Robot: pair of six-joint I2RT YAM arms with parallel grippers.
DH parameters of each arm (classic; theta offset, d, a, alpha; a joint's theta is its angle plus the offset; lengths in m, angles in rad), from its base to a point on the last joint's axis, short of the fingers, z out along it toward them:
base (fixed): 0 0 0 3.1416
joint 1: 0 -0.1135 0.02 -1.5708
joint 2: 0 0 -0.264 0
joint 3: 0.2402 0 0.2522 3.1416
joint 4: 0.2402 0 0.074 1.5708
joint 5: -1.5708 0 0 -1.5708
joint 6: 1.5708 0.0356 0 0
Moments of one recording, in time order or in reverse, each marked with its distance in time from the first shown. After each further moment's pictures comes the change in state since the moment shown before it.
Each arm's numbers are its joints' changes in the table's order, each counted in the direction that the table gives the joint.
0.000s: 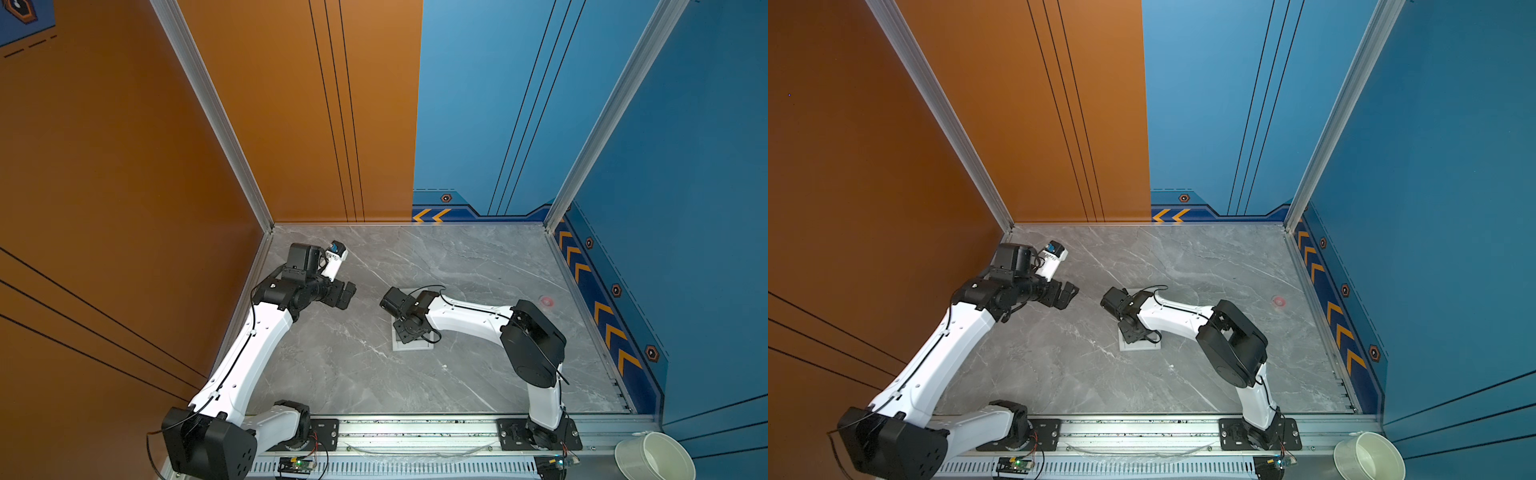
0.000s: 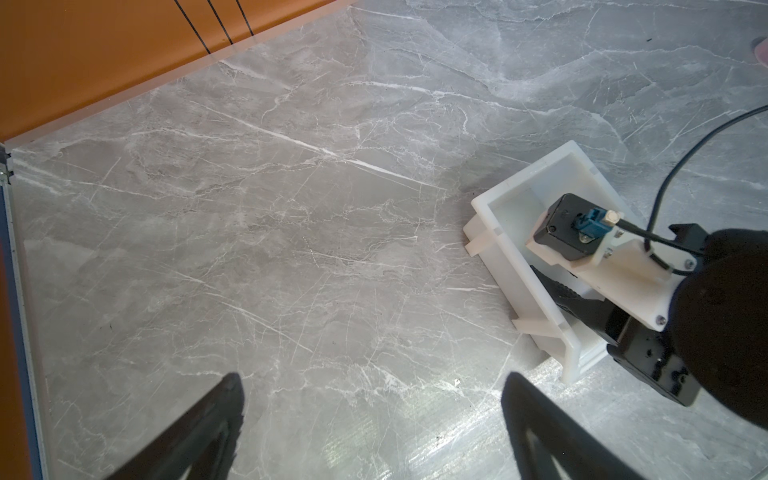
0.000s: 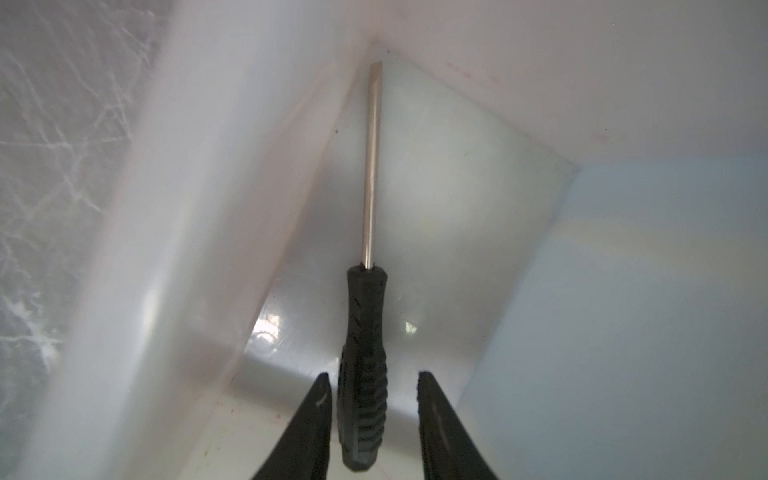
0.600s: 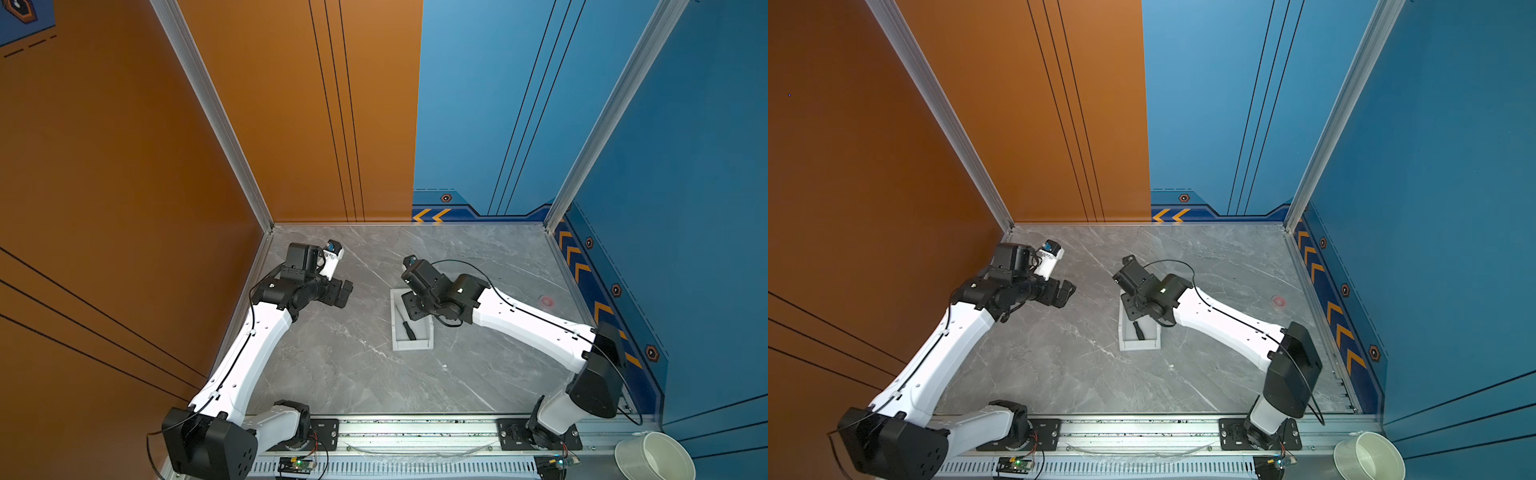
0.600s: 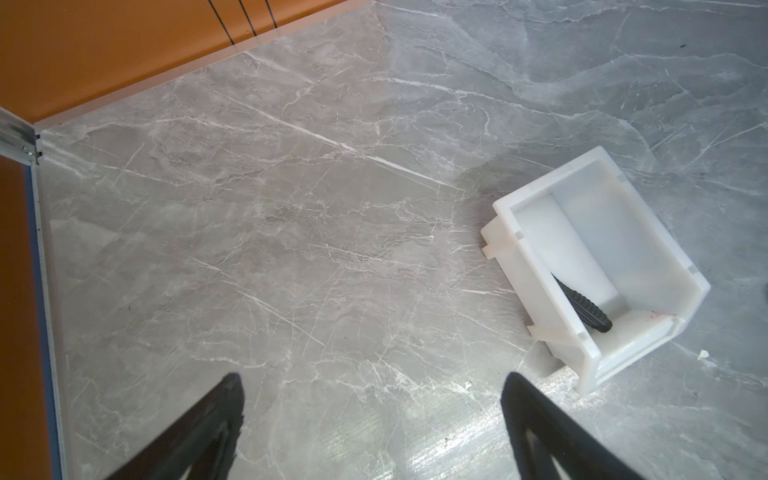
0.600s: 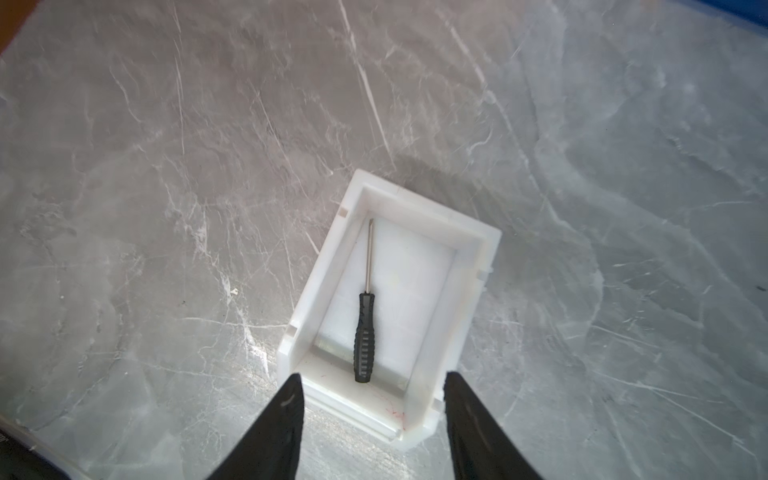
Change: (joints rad) left arm -0.025 -0.002 0.000 -0.002 0.055 -0.034; right arm 0.060 0.395 0.041 0.028 -0.018 -0.014
